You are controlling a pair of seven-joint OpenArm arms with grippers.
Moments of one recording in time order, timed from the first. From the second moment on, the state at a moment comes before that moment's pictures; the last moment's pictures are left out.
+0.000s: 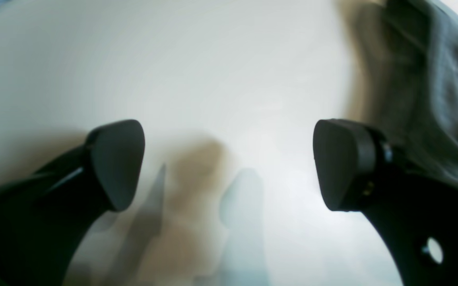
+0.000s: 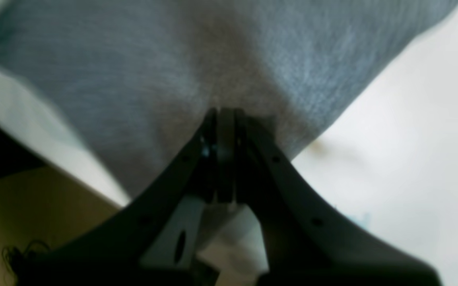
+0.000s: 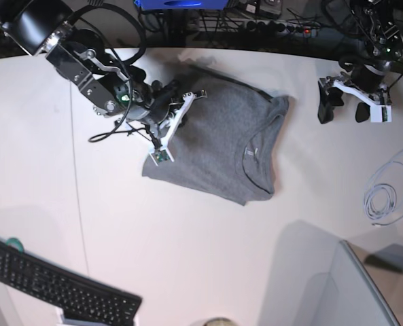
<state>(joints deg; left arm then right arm) 18.0 -12.7 -34.8 72.8 -15.8 -40.8 13.5 2.3 15.7 -45.7 86.2 34.8 -16.1 -40.2</state>
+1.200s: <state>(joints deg) 2.3 -5.4 -13.8 63.9 -16.9 -41.7 26.4 -4.9 22.3 -36.0 99.0 34.9 -16.5 -37.9</state>
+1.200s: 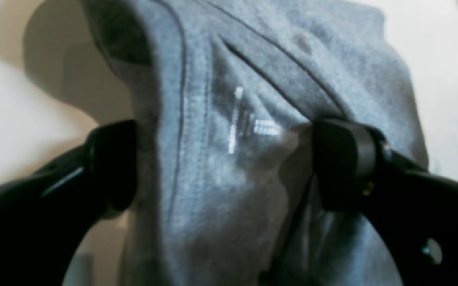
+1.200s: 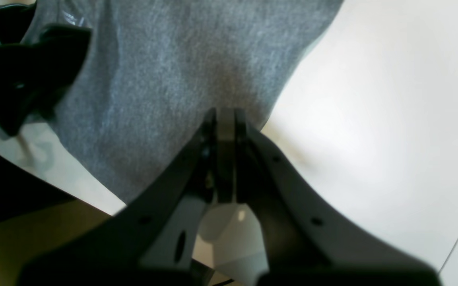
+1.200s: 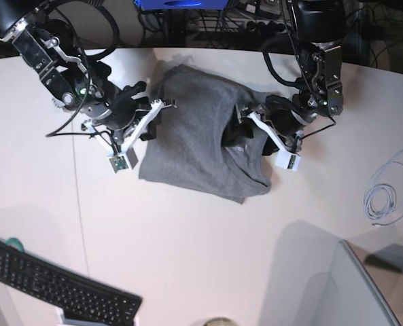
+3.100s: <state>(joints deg) -28.0 -12.7 58.3 53.8 13.4 -41.4 8.0 -26.5 18.8 2.3 106.4 35.1 -16.5 -38.2</state>
